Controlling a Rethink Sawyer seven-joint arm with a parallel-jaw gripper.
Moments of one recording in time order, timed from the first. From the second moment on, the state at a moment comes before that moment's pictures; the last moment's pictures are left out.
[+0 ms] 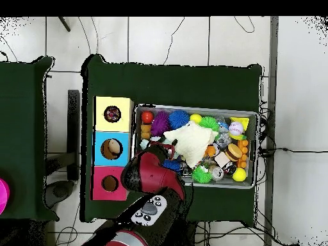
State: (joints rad) arm 0.24 -0.32 -0.49 1.76 0.23 -0.17 1.75
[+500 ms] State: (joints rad) arm 0.25 -0.32 -0.50 1.75 0.23 -0.14 1.75
